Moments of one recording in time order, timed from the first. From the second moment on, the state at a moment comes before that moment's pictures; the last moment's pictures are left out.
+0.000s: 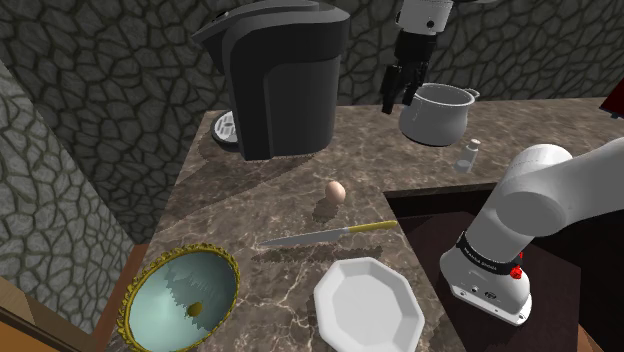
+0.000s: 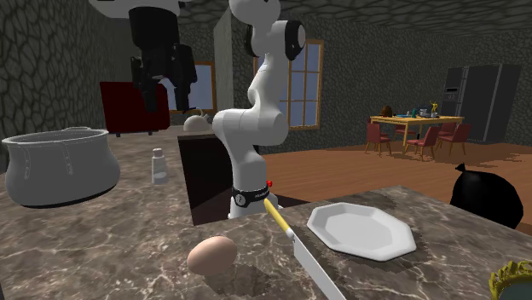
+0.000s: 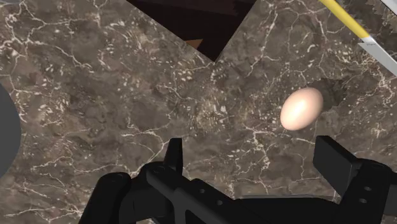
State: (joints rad) arm -0.01 -0.78 0.02 -2.43 0.08 1.66 0.07
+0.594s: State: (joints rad) arm 0.02 -0.60 0.14 -2.46 0.14 1.79 0.23
